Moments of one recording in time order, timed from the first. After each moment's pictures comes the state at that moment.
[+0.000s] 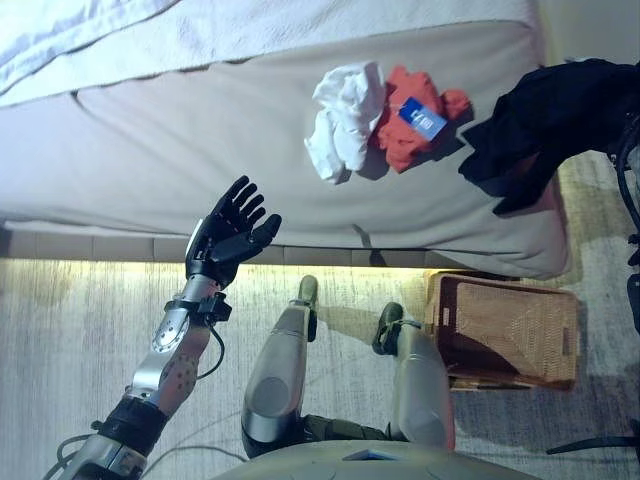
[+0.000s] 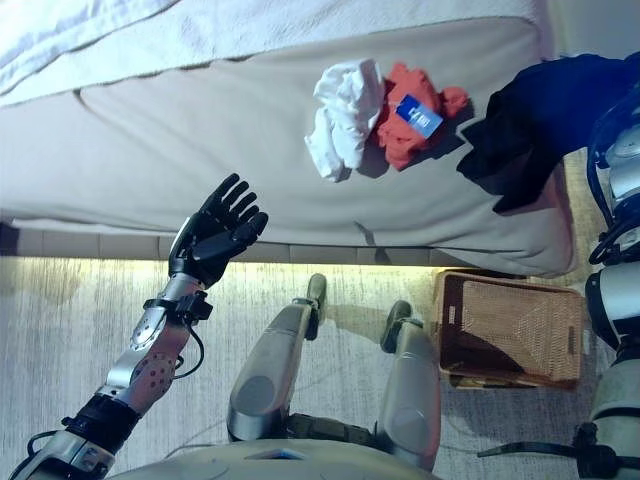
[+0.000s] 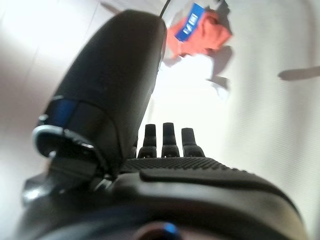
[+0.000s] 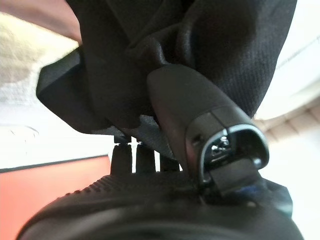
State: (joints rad) left arm -0.07 0.52 -0.31 0.12 -0.89 -0.31 0.01; right arm -1.10 -1.04 0.40 1.07 0.02 0.07 -0.21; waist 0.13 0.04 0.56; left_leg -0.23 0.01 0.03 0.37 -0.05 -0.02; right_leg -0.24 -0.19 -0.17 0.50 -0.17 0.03
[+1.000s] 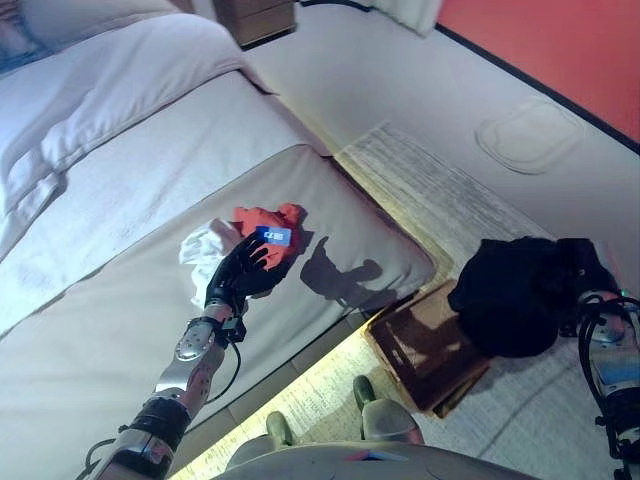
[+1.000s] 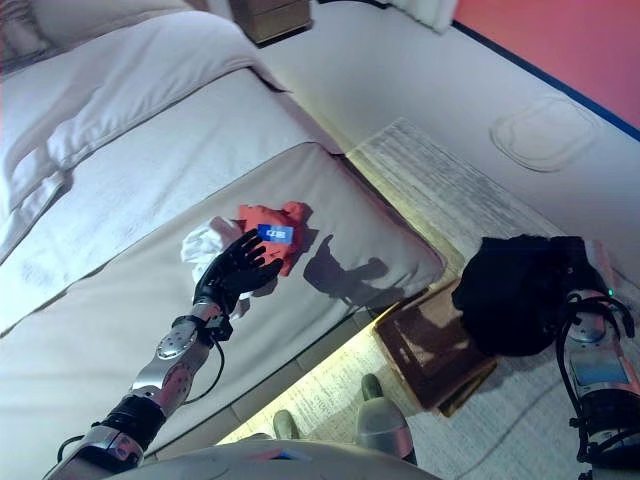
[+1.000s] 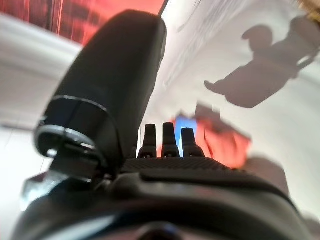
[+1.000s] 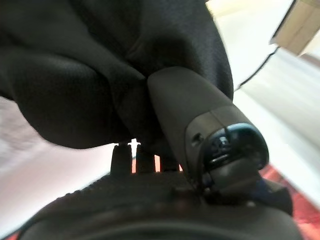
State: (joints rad) left arm -0.10 0.38 -0.31 0.44 -0.65 -0.19 0.01; right arm -0.05 -0.77 -0.08 0.50 0.02 0.07 -0.15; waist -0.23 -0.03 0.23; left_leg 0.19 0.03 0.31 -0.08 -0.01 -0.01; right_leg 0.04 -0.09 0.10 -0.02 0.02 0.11
